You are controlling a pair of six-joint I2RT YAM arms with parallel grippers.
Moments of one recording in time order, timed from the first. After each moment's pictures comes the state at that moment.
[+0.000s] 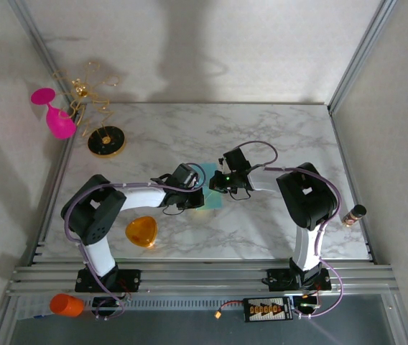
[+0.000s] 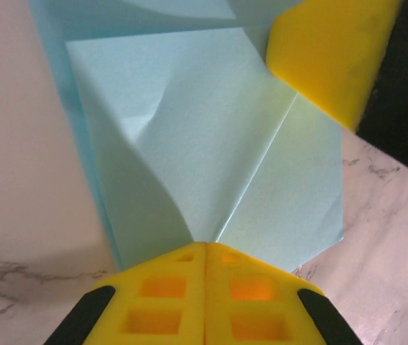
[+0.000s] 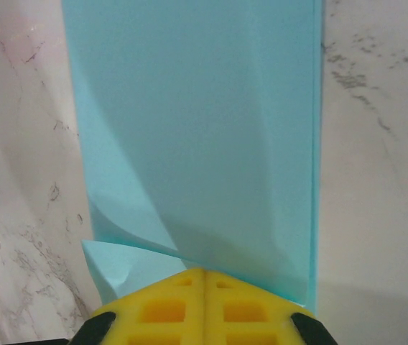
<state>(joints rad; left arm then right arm) -0.67 1.78 0.89 -0.14 0.25 -0.76 0.57 1.92 1.01 -0.09 -0.40 0.66</state>
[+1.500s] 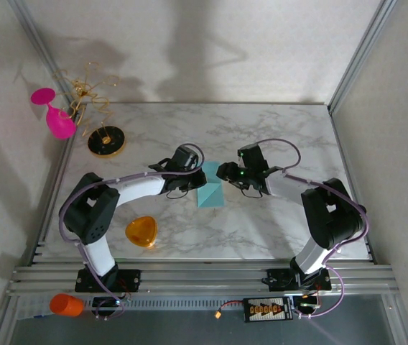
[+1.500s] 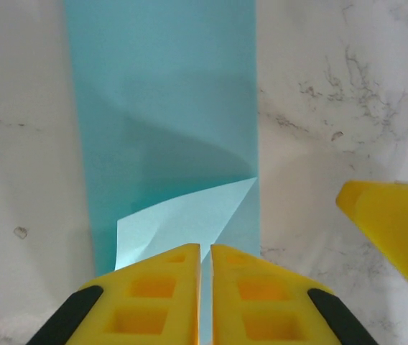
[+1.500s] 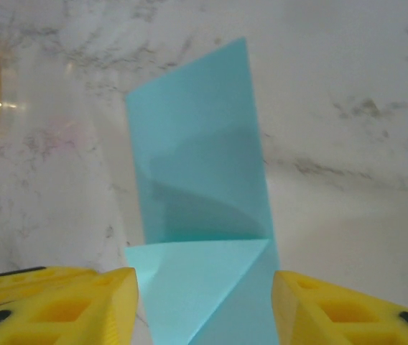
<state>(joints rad) -0.63 1.79 1.07 -0.17 0.14 -0.86 0.50 1.66 0.88 -0.05 -0.31 0.81</state>
